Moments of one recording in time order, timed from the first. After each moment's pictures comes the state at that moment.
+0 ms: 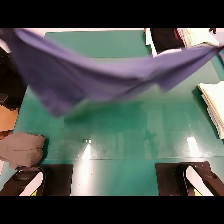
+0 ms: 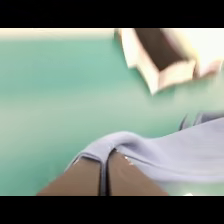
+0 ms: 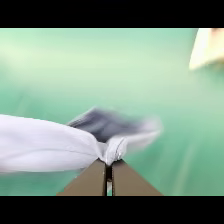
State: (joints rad) left arm 0.02 -0.78 1.68 1.05 -1.10 -1.47; right arm -0.37 -0.82 1.50 -0.86 1.26 1.22
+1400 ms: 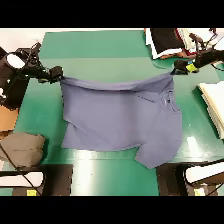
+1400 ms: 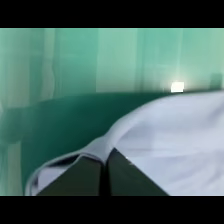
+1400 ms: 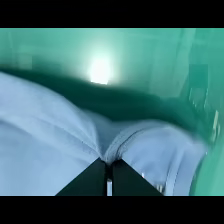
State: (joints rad) left arm 0.05 -1.45 1.37 1.07 -0.94 -1.50; right arm -0.16 -1.64 1.73 -1.16 1.32 1.39
